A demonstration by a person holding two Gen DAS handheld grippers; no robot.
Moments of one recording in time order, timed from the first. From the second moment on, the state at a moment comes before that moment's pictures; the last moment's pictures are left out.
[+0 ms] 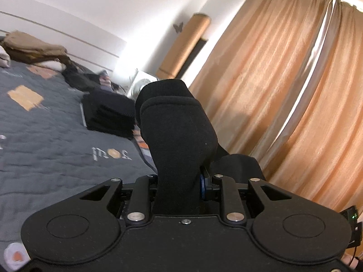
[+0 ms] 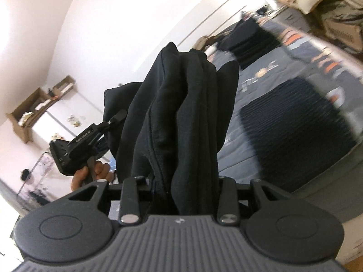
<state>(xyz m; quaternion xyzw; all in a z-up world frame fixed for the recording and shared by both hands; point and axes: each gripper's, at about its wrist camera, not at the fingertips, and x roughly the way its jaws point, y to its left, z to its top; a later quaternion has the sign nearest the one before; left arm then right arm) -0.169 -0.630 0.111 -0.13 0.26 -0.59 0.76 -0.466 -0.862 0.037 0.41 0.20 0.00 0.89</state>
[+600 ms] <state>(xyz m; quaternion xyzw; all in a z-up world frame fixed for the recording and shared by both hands) -0.114 -0.795 -0.001 -0.09 0.37 -0.52 0.77 -0.403 -1.038 -0.052 0.38 0.31 -0.07 0.87</state>
